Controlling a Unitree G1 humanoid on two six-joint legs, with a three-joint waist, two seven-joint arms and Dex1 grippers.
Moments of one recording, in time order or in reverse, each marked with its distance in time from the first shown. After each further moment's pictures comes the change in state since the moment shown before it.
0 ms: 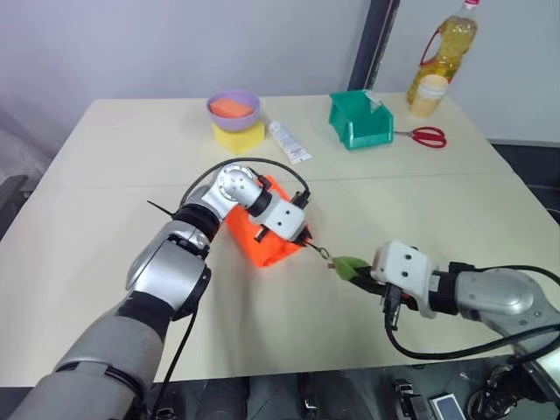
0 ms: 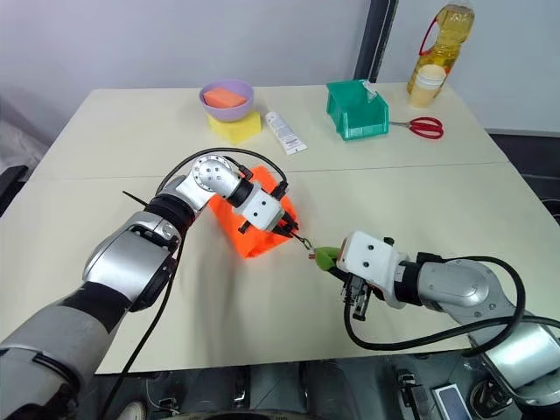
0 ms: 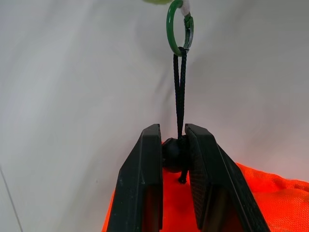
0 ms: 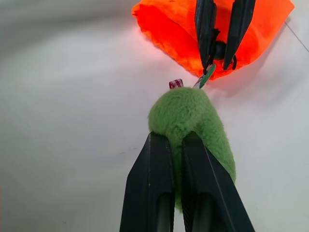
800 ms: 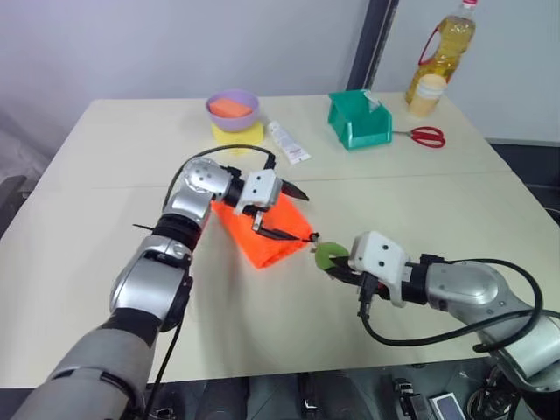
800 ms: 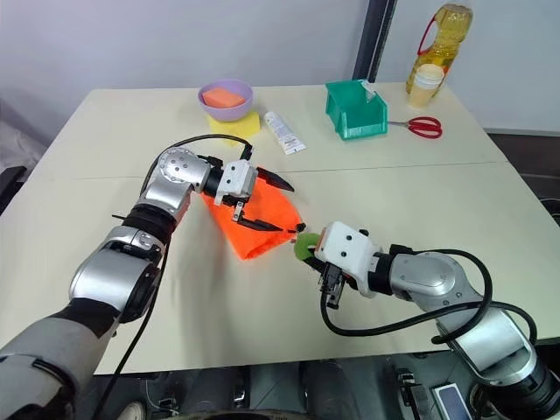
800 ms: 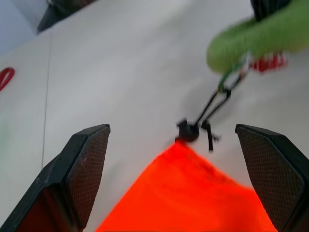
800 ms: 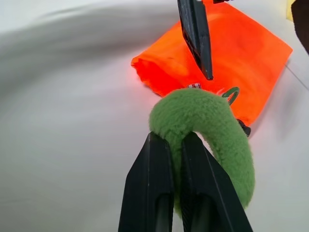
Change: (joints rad) left arm 0.139 0.075 0.176 -0.226 -0.227 0.283 -0.096; right arm -0.135 0.131 0.135 0.039 -0.009 0.002 -0.054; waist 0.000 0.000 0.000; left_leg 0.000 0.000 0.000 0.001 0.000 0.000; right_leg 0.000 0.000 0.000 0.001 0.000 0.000
